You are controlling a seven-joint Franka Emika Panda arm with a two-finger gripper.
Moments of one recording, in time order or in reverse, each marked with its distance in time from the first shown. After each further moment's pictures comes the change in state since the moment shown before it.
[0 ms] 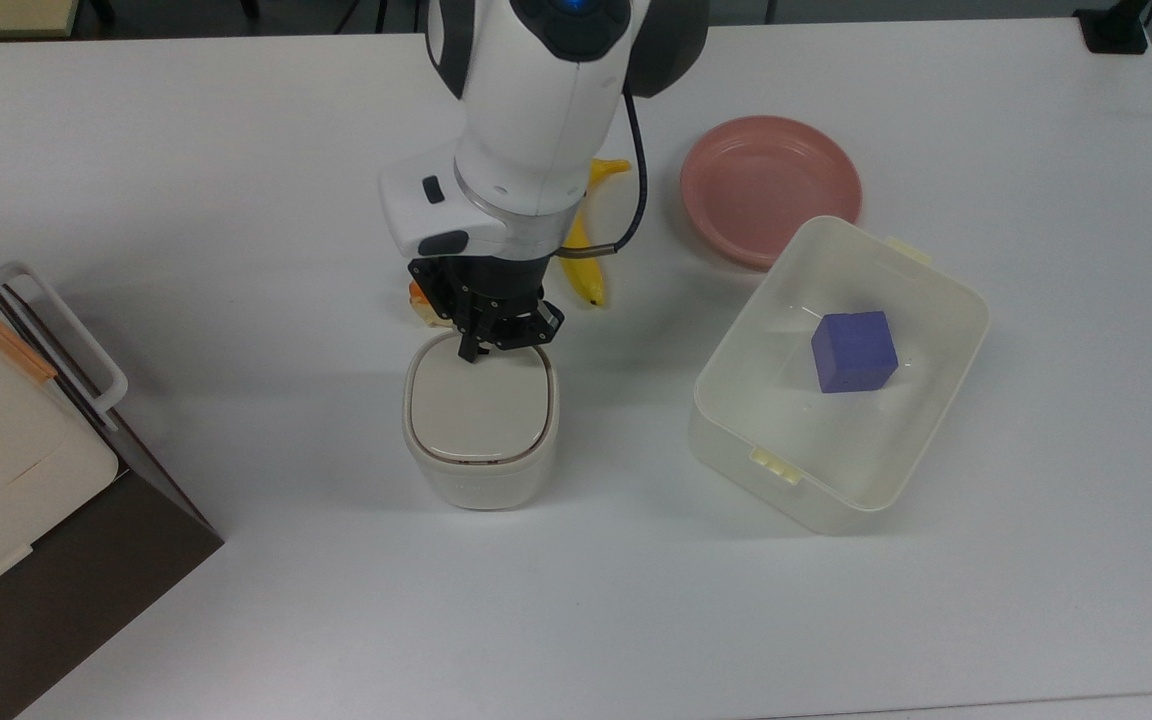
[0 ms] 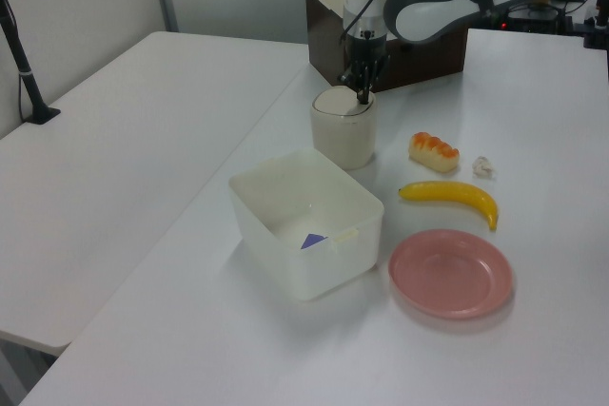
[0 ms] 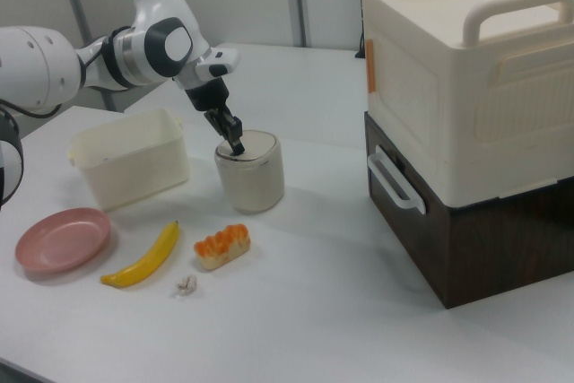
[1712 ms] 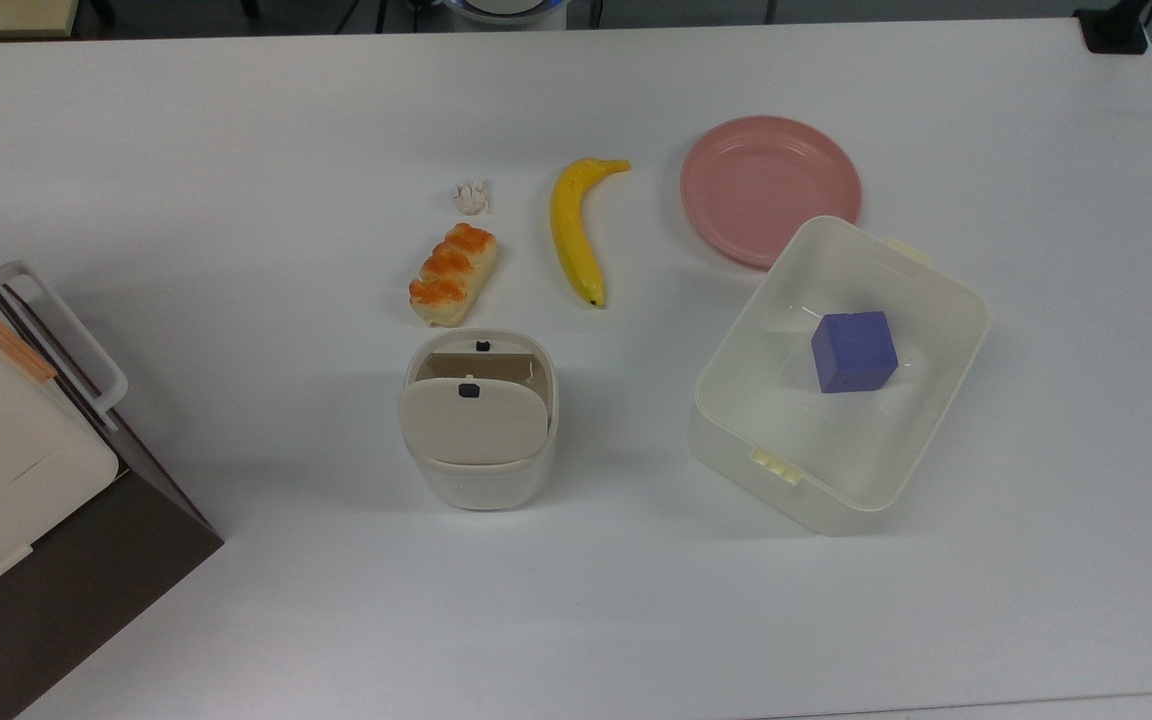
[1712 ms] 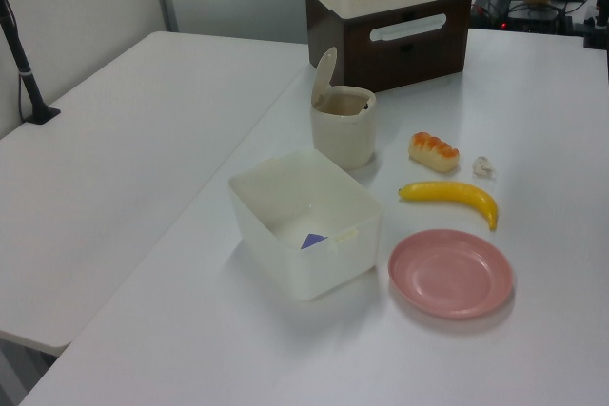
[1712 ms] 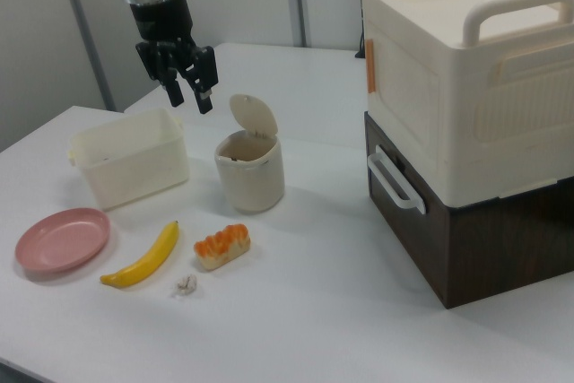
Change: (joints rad) arm -0.212 -0.527 -0.008 -0.149 0.234 -0.438 -0.636
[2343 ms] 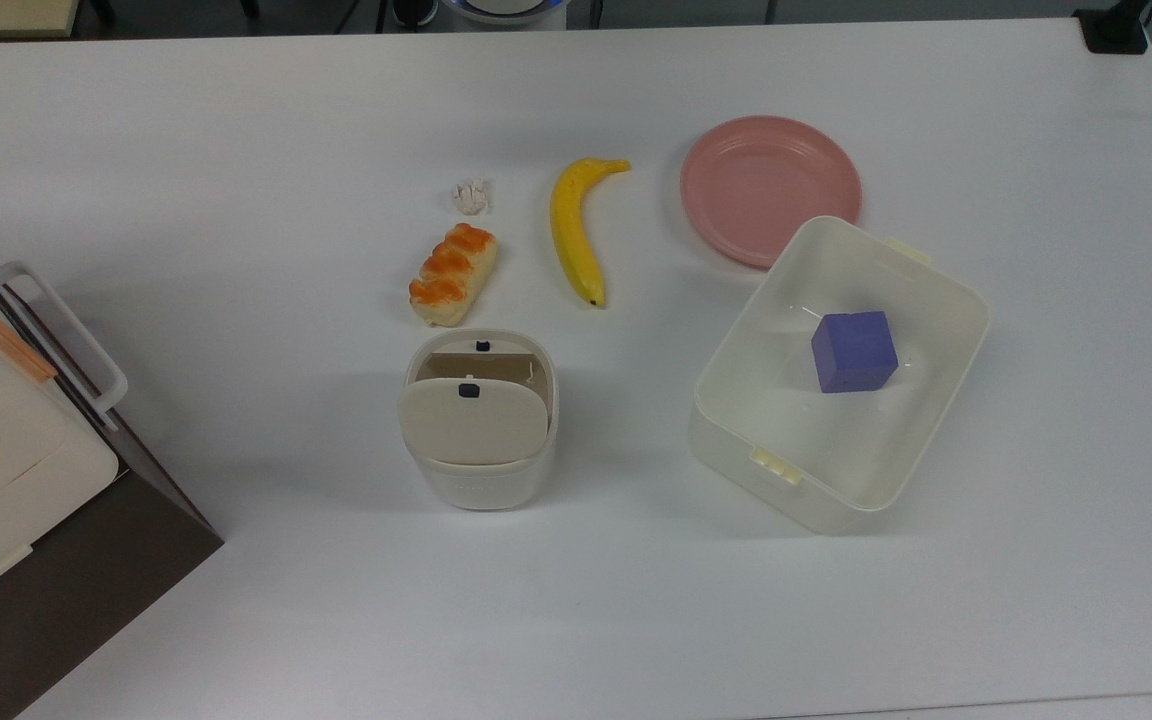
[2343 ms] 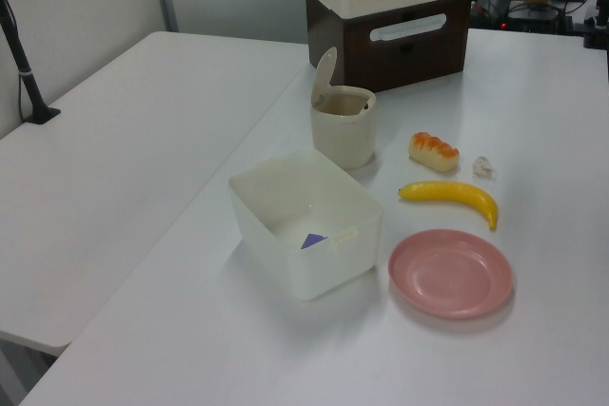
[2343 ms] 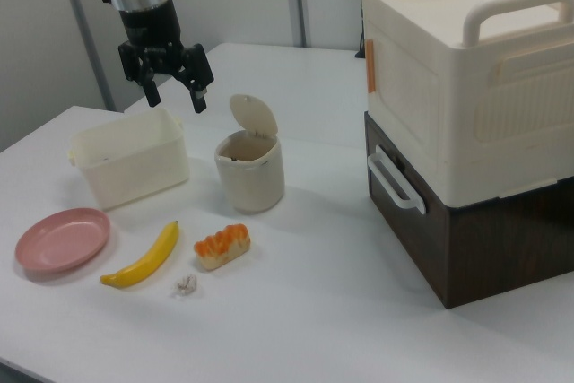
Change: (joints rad) arm 0.049 -0.008 -0.003 -0.034 0.012 0.004 -0.102
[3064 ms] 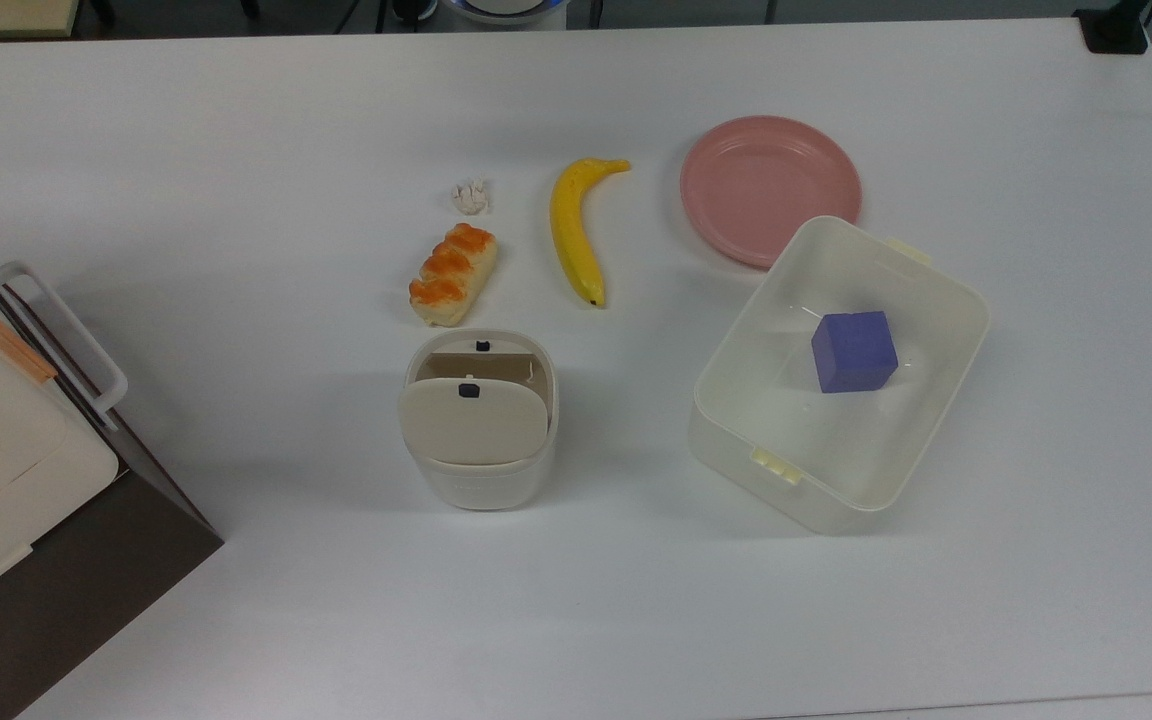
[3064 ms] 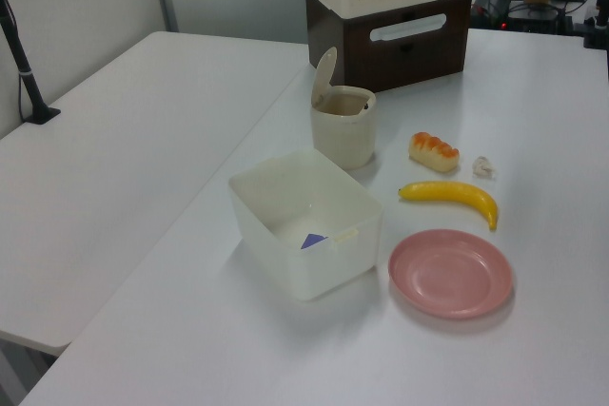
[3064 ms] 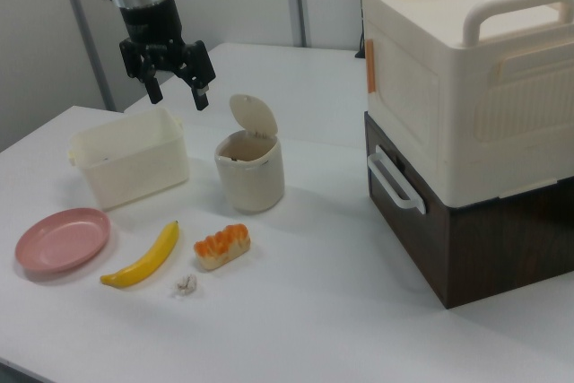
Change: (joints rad) arm 0.021 -0.009 -0.032 0.000 0.000 0.008 -0.001
